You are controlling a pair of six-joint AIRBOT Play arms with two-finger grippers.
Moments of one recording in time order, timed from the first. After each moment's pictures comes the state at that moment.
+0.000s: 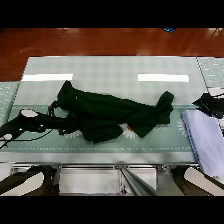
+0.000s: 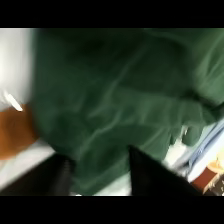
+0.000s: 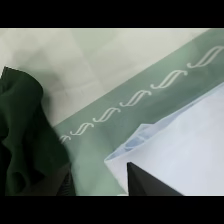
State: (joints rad) left arm 0.05 -1.24 0.45 0.60 -0.96 -1.36; right arm -0.60 -1.18 0.85 -1.07 1.04 1.41
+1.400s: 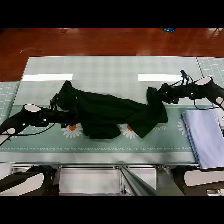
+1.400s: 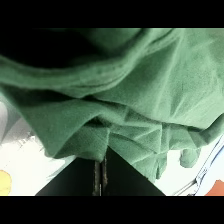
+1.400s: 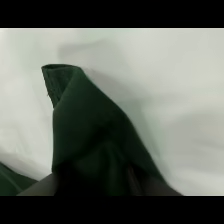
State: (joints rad) left arm 0.00 -1.28 0.53 0.52 -0.91 -1.27; right arm -0.18 -1.62 1.05 -0.80 0.95 1.37
